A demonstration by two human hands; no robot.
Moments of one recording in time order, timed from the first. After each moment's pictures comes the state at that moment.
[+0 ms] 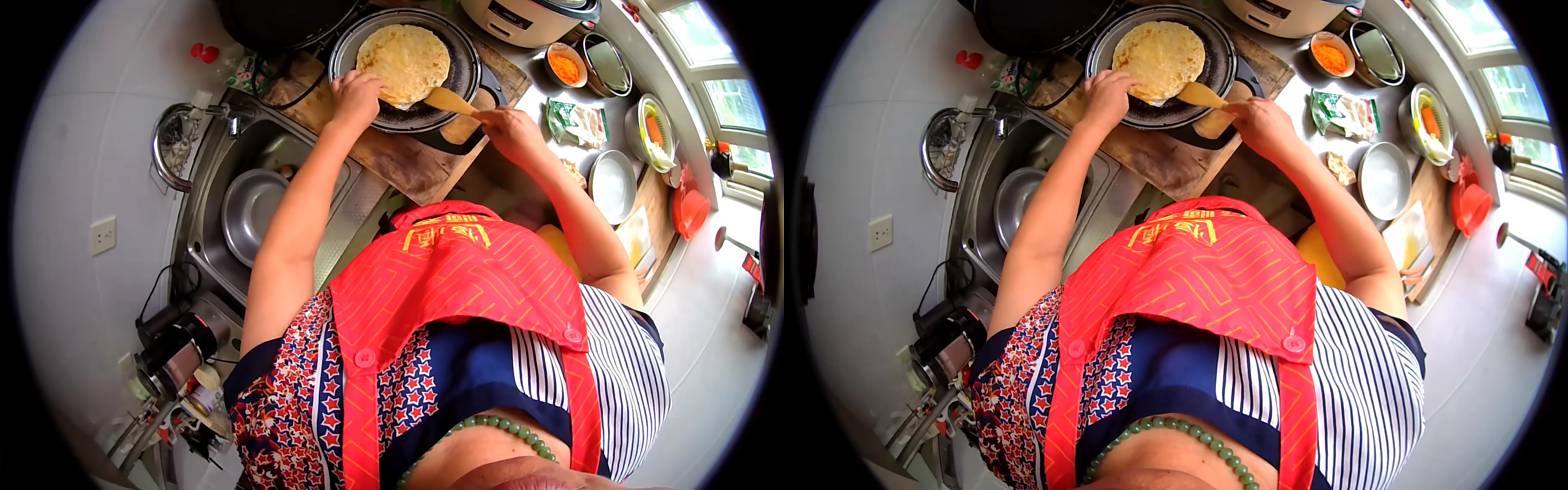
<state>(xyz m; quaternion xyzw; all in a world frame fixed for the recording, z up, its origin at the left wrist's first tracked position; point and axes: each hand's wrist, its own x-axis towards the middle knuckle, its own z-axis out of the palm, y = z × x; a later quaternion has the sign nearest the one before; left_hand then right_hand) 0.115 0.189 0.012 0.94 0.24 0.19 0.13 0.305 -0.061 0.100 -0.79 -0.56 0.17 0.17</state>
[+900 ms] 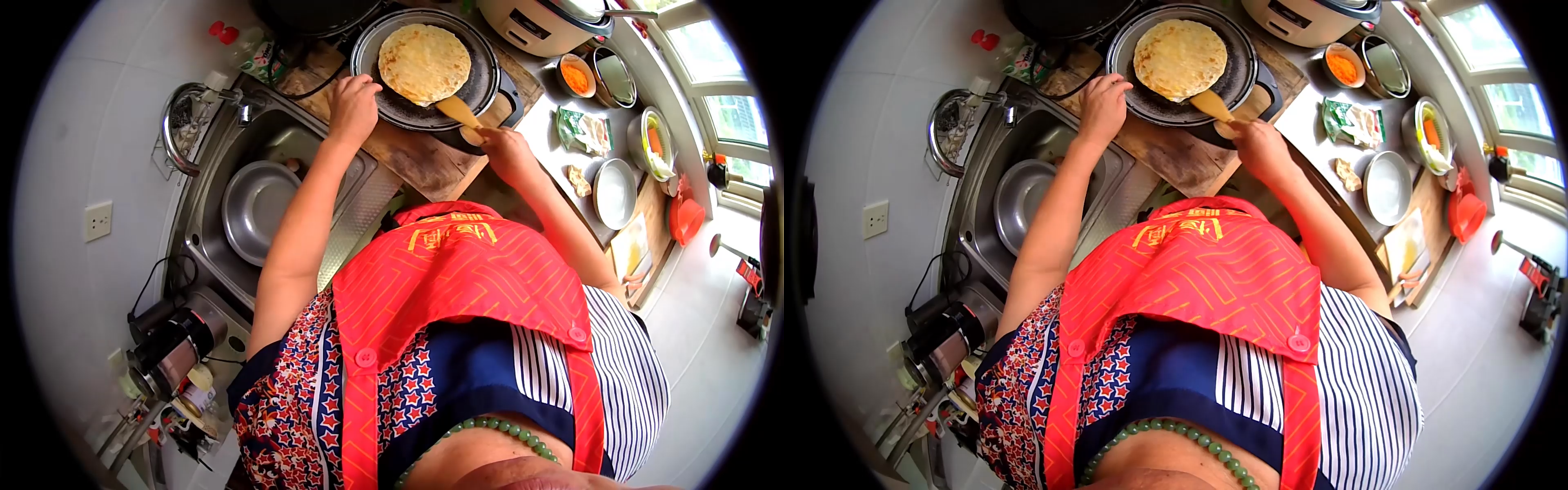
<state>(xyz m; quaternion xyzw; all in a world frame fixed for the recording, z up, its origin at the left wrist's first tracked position) 0.062 0.190 0.028 0.92 0.25 0.27 0.14 0.253 -0.060 0.078 -0.81 -0.52 0.19 0.18</state>
